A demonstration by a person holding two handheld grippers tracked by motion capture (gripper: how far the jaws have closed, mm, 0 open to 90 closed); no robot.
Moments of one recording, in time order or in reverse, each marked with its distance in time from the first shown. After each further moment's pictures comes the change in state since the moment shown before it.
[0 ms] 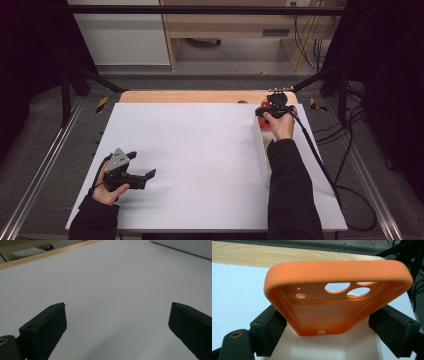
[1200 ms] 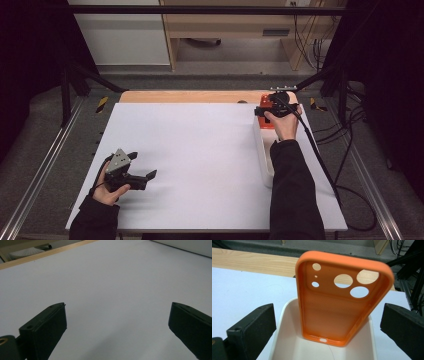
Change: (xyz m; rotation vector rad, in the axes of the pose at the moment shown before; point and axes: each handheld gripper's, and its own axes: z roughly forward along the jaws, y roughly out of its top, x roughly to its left) left arm -0.002 0.000 0.001 0.005 -0.006 0.011; right arm -0.004 0.002 -0.013 -0.066 0.053 -0.029
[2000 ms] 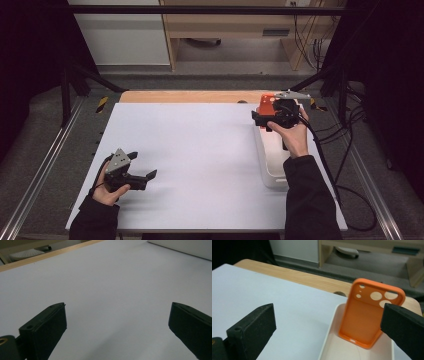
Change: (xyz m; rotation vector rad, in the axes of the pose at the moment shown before) left arm -0.002 0.002 -0.002 -0.010 -0.002 0.002; right arm 0.014 -0.017 -0.084 -0.210 0.271 -0.129
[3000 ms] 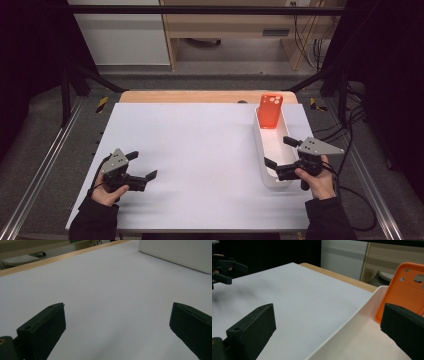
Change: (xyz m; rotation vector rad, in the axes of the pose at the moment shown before) left arm -0.003 0.004 -0.006 -0.059 -0.049 -0.009; right arm -0.003 -0.104 -0.082 -0.192 0.340 -0.154
